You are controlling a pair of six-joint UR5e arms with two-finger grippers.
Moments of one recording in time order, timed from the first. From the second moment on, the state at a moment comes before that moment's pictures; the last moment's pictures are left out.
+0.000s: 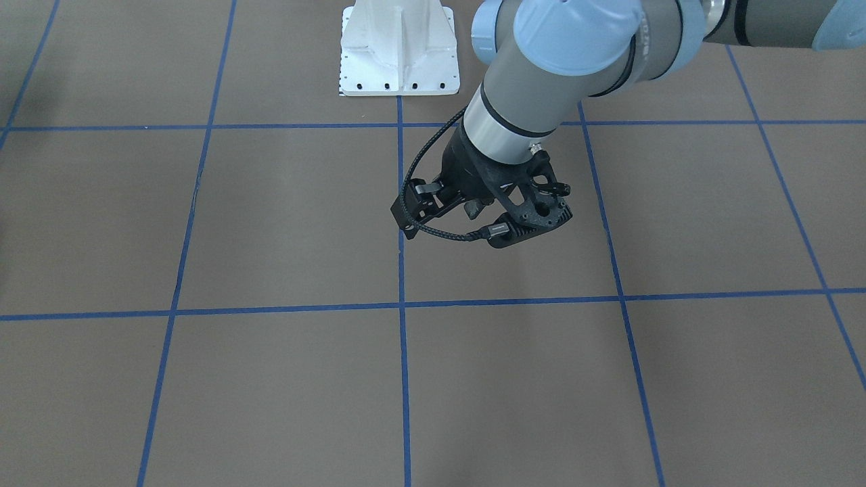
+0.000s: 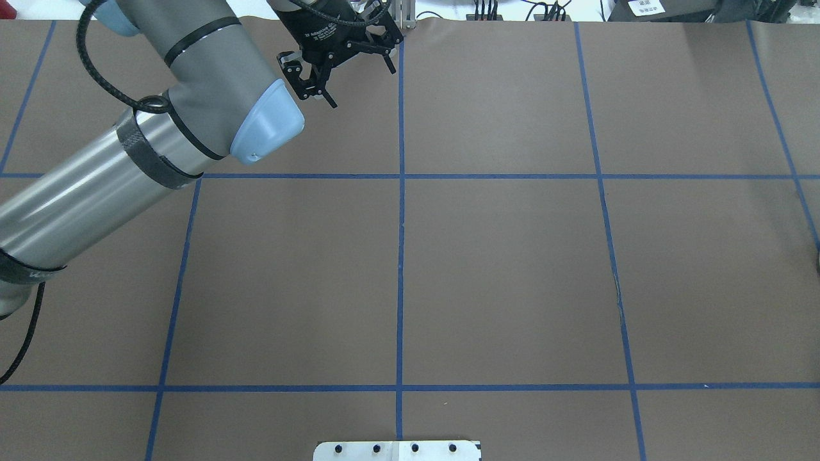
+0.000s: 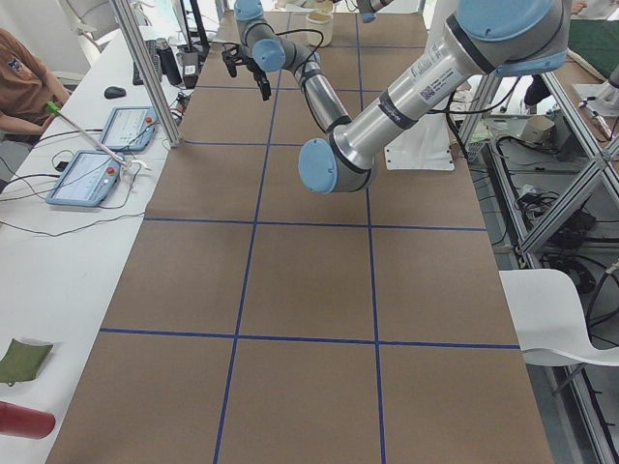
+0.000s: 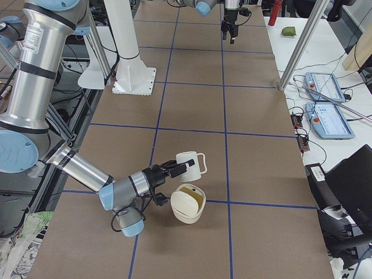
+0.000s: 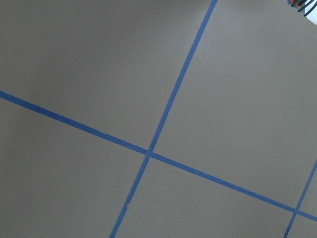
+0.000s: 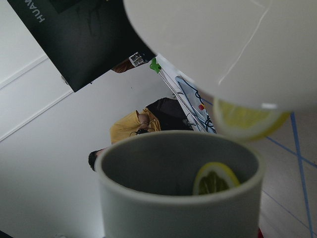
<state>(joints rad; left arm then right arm) -0.88 -2.53 -1.52 -1.57 -2.28 -1.49 1.24 -1.86 1.14 1.06 1.71 3.02</state>
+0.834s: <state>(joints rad) -0.88 -2.53 -1.52 -1.57 -2.27 -1.49 1.24 -1.86 1.14 1.09 1.70 3.15</state>
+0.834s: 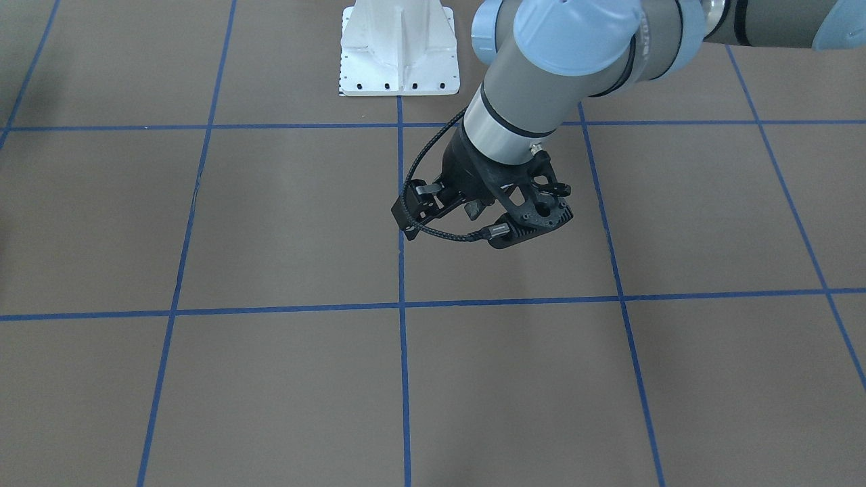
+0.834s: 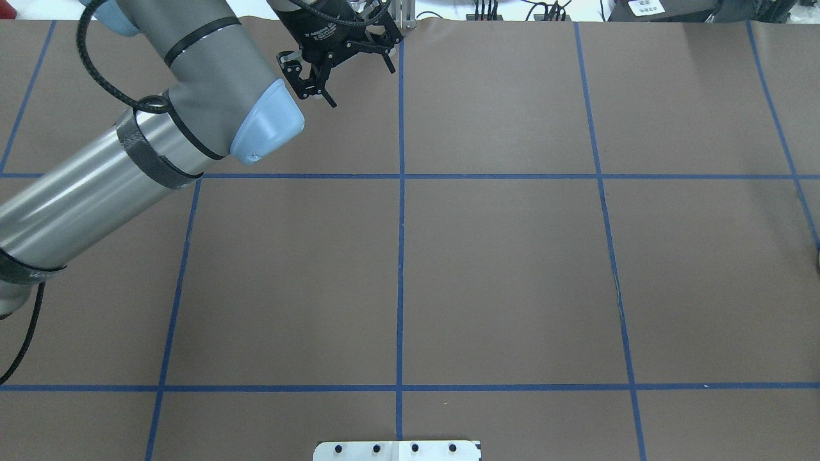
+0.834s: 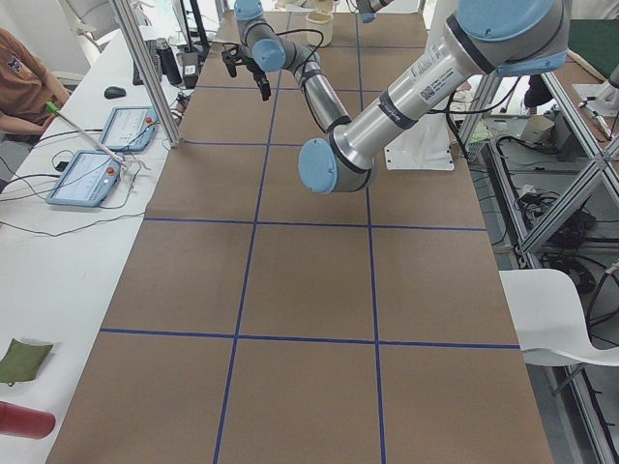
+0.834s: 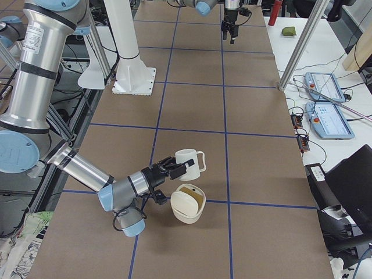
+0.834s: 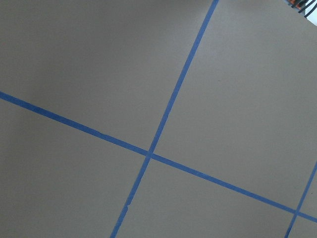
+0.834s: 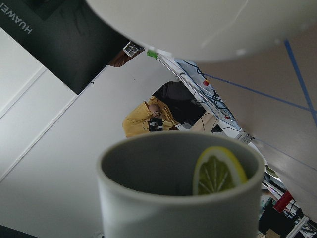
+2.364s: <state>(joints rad) -0.88 -2.53 -1.52 -1.57 -2.27 -1.49 1.24 -1.85 1.13 1.10 1.70 2.86</state>
